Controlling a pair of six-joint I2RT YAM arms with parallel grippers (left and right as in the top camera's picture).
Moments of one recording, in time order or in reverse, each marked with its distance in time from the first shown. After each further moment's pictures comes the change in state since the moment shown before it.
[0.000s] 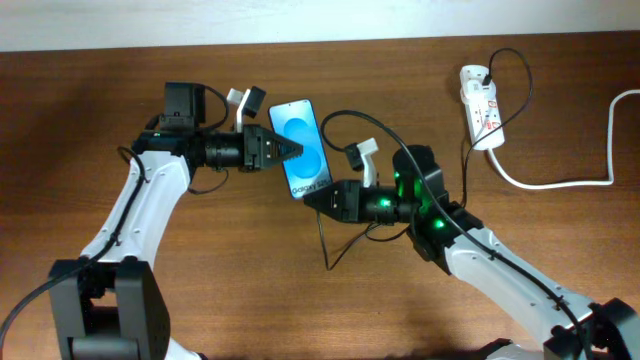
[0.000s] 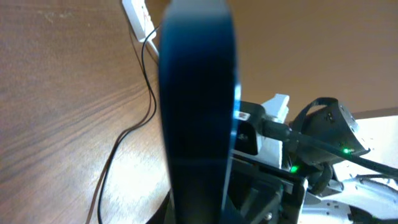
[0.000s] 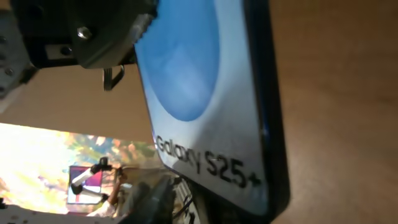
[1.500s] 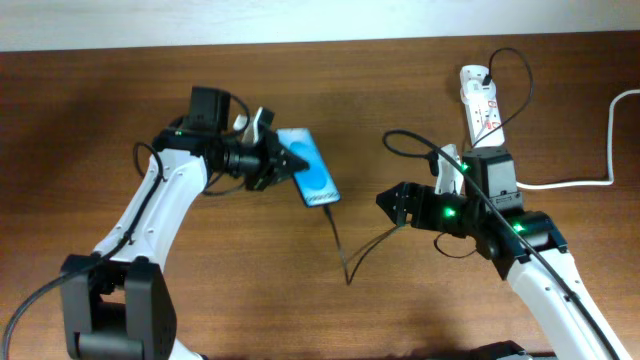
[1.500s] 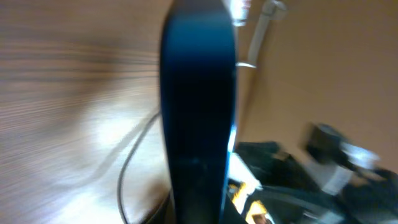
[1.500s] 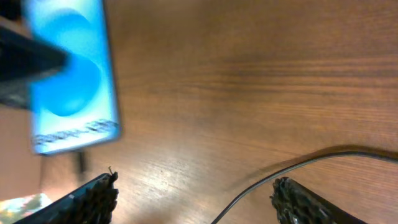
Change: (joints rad) left arm -0.082 0.011 0.030 -0.145 -0.297 -0.382; right arm -0.271 -0.275 0.095 -0.851 0.319 -0.432
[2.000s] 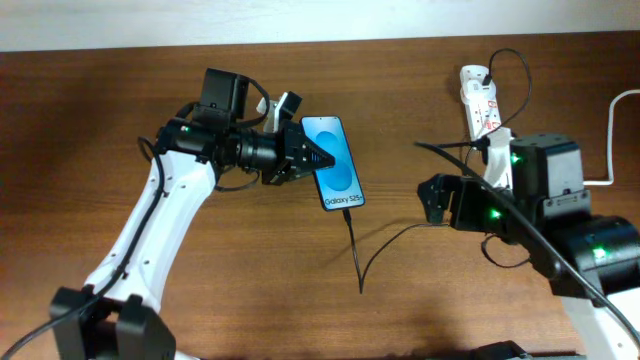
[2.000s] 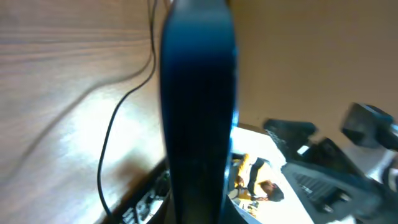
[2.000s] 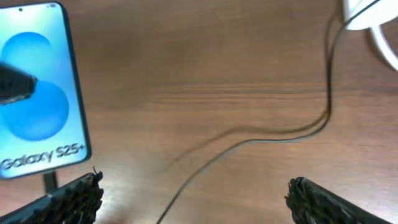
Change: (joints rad) left arm -0.101 -0.074 0.126 -0.100 0.057 0.040; right arm 0.000 -0.088 0.449 -0.540 0.332 -0.101
